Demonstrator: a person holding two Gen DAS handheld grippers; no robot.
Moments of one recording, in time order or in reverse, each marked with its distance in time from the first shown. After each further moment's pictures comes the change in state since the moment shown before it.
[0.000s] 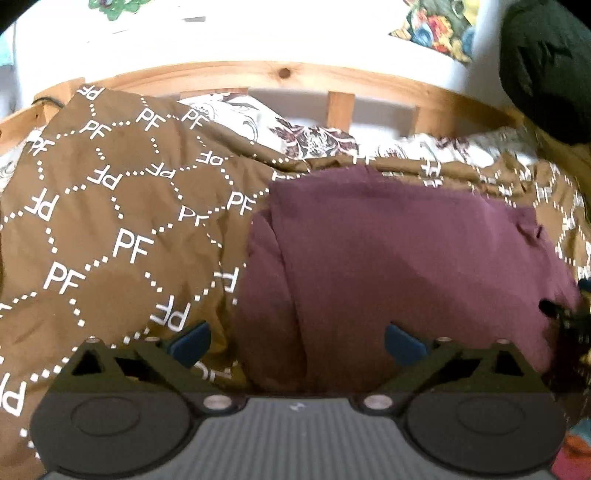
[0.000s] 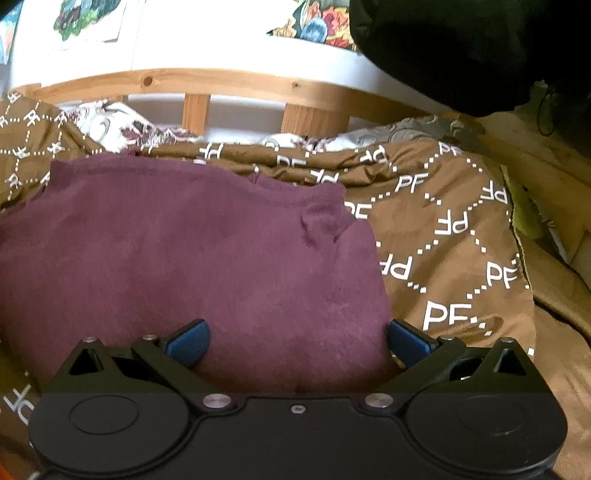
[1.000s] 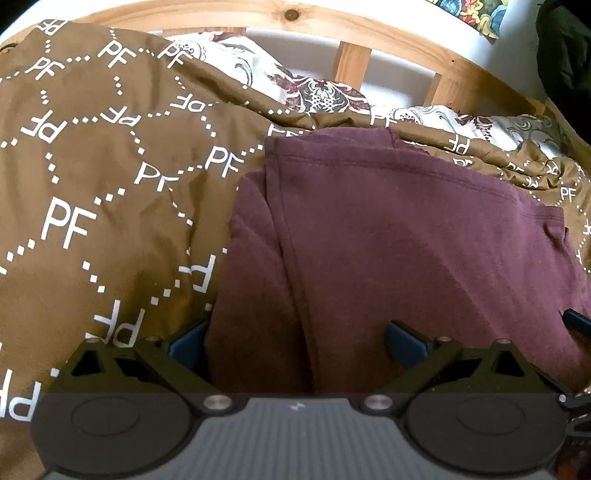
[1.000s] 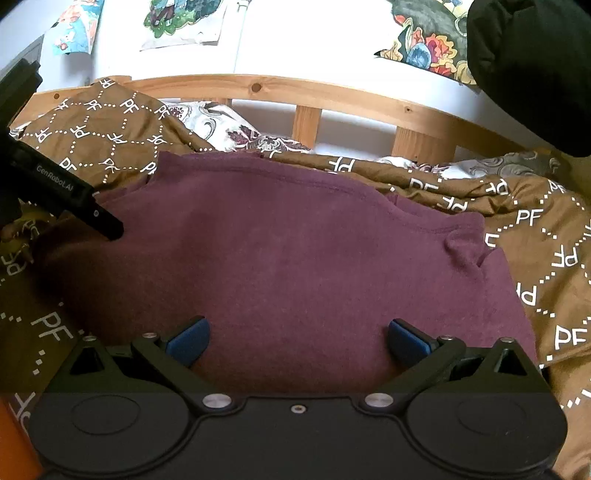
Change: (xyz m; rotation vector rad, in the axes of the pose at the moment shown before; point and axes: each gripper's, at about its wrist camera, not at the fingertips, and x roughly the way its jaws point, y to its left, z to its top) left arm 0.077 0.012 0.014 -0.045 0.133 -0.063; right arm 0.000 0.072 -0.009 -0.106 -0.045 0.235
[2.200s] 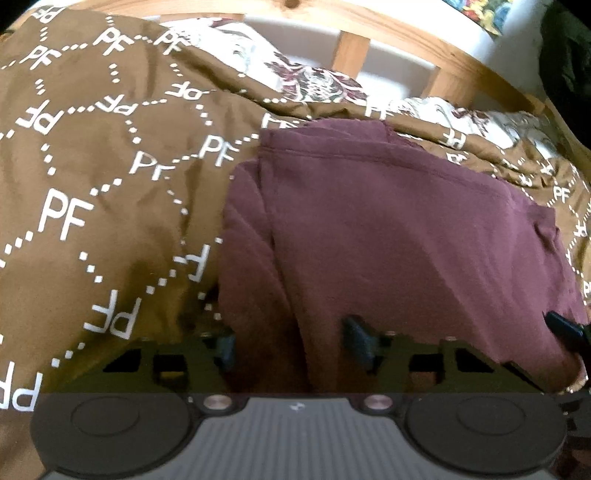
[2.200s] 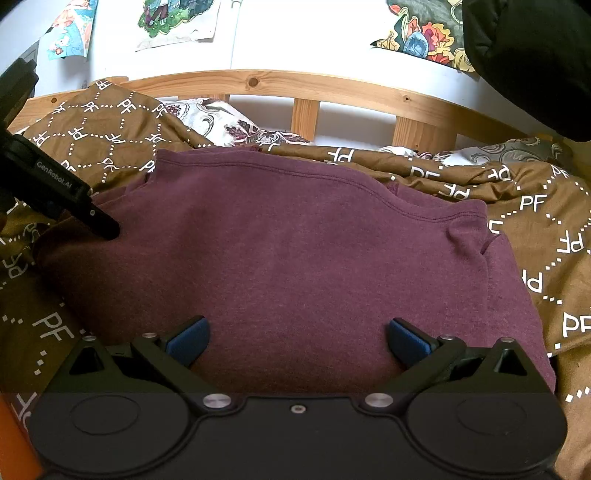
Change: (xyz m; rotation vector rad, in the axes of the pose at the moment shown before) left arm -0.005 -0.002 0.007 -0.012 0.062 -0.028; right arm 0.003 -0.004 -0.003 0.024 0.013 0.015
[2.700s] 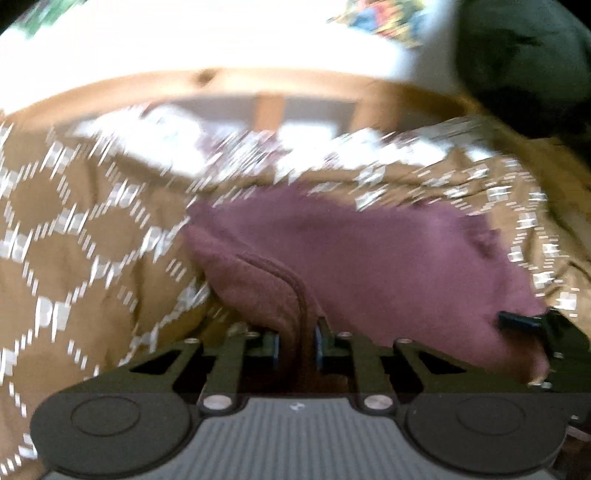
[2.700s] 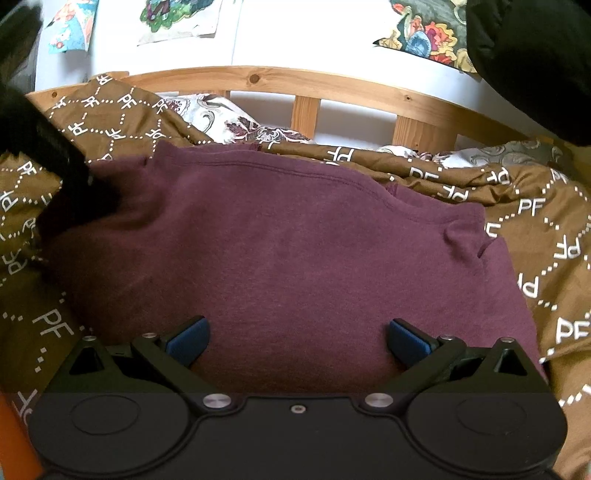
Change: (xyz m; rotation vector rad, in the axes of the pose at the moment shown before) left arm -0.052 -0.065 0.019 0.210 -0.153 -0.059; right arm -0.004 -0.002 0.007 -0.038 0.023 -0.014
